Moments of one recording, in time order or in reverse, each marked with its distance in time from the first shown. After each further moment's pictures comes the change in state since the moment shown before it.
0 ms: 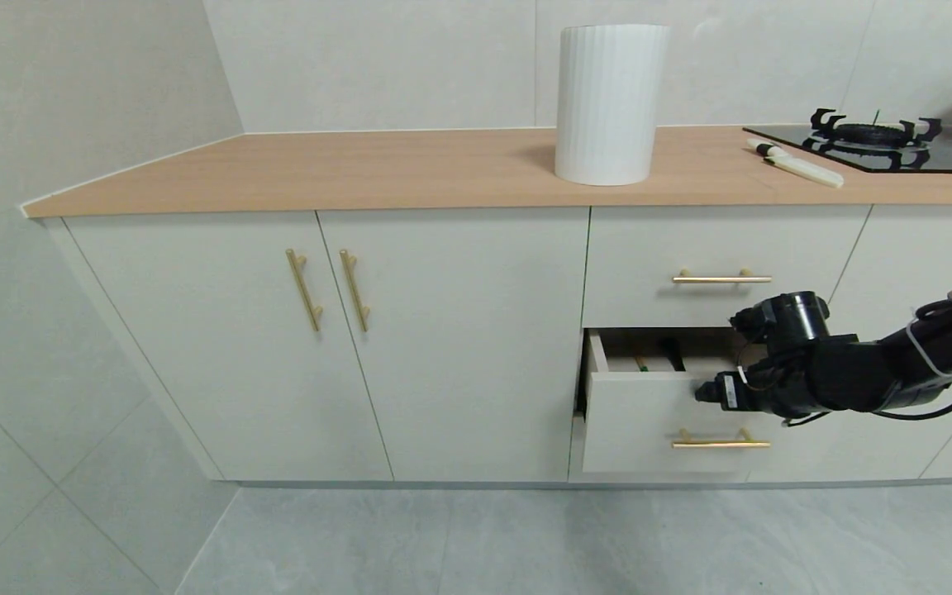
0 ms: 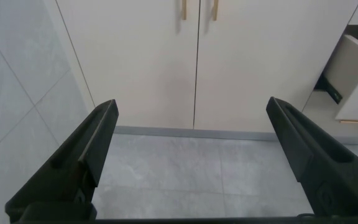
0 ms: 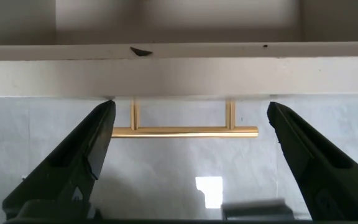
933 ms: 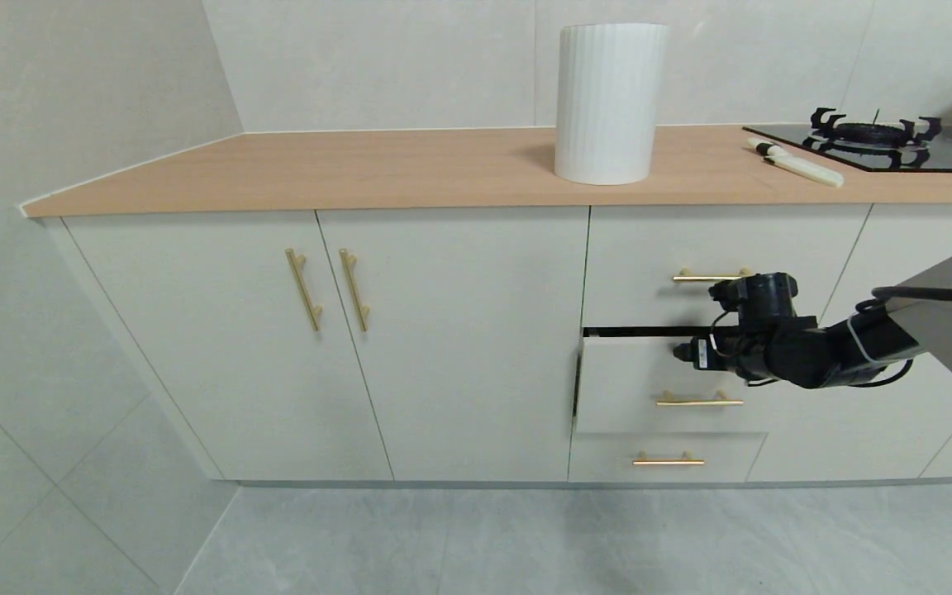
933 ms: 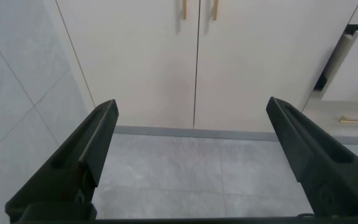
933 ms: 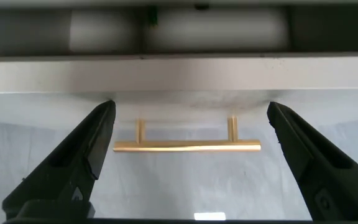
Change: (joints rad) left arm 0.000 0.000 0.000 0.000 0.000 0.000; right arm -0.006 0.180 -0.268 -0.137 -0.016 -0.024
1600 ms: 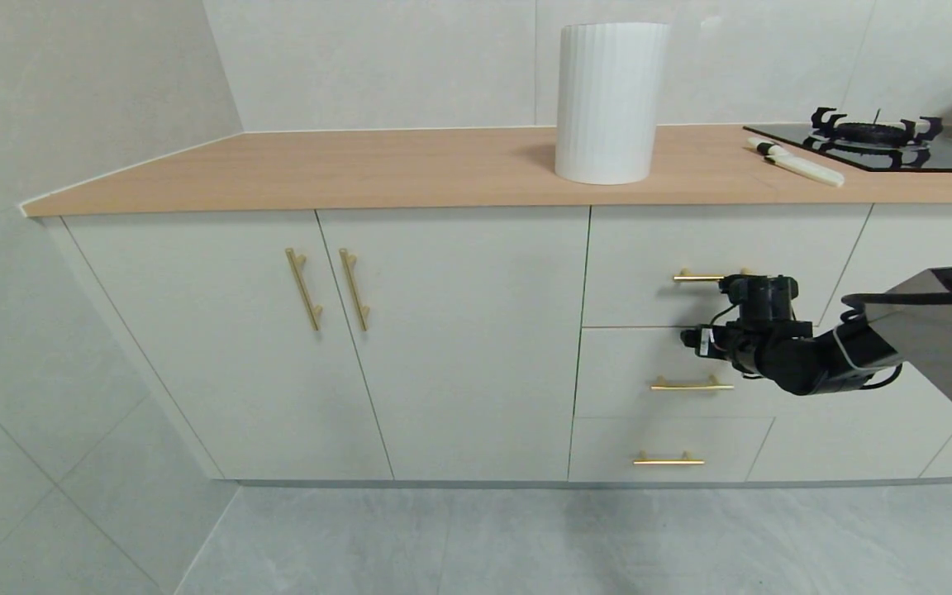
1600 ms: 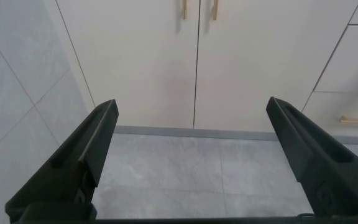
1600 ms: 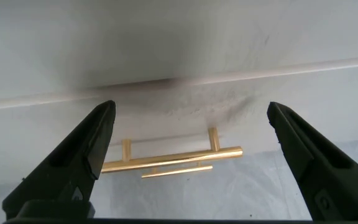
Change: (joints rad) left arm 0.000 0.000 0.000 0.001 0.000 0.000; right arm -0.011 0.067 -0.038 -0.140 -0.083 0.037
